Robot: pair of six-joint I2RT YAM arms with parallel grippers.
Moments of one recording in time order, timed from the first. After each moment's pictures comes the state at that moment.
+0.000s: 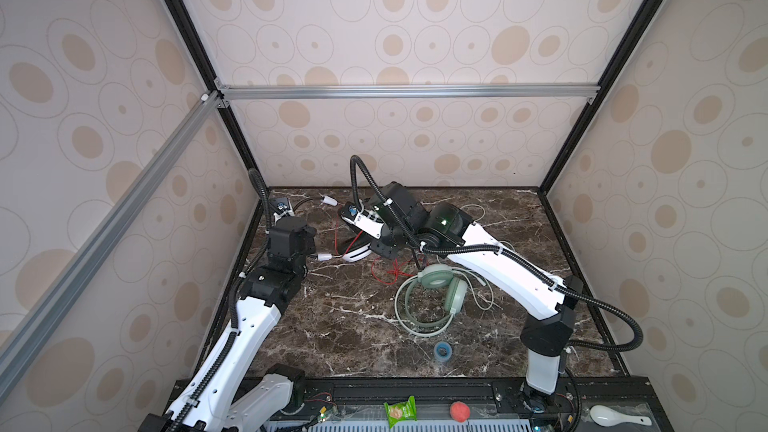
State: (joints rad) left arm -0.26 0.98 0.96 -0.43 -0.52 -0.18; right arm 1.01 1.91 2.20 -1.05 0.21 -0.34
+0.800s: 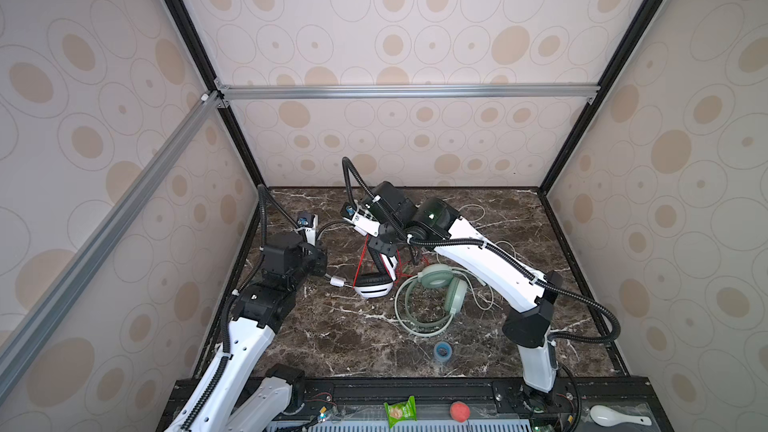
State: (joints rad) left arm -0.26 0.85 0.87 -0.49 -0.10 0.00; right arm 0.99 2.01 2.31 -1.17 0.26 -0.34
